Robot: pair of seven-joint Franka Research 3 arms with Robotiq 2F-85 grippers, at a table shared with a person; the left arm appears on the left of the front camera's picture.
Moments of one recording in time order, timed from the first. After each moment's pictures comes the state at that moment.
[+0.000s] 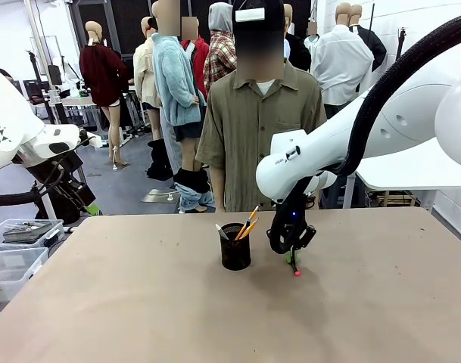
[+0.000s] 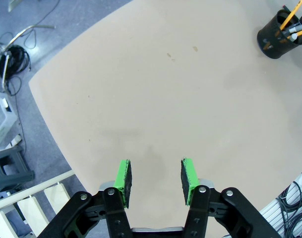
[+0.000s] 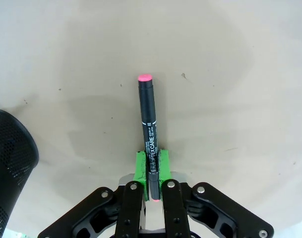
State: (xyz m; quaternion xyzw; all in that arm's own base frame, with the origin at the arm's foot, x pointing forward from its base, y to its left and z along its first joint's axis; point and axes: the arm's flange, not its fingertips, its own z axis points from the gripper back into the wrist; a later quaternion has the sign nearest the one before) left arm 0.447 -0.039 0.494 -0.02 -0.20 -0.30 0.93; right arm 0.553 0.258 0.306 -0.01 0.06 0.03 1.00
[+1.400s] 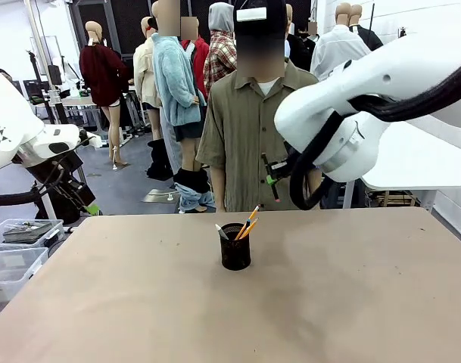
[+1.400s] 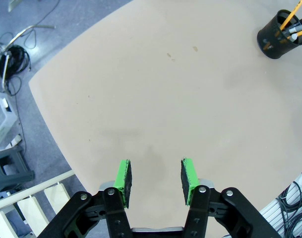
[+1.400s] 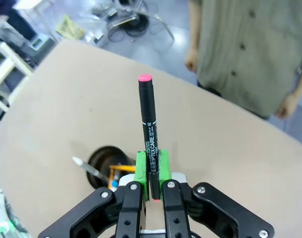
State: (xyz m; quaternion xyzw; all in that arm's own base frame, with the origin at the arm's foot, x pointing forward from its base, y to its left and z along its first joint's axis) left arm 0.447 -0.039 0.494 -0.02 -0.20 -0.30 0.93; right arm 0.489 0.228 0.474 0.20 -0.38 0.26 0.86
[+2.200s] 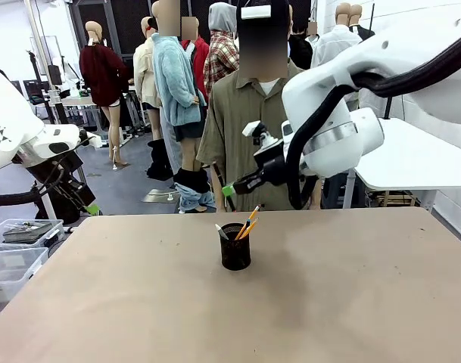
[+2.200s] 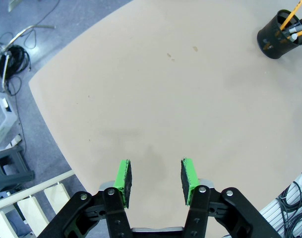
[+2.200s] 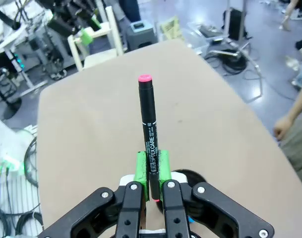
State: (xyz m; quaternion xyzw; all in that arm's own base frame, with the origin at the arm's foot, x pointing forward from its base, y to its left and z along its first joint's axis) left arm 0.447 -0.039 0.494 -0.02 -0.20 -0.30 0.93; right arm 0.472 0.281 0.432 0.33 -0.38 0.48 0.72
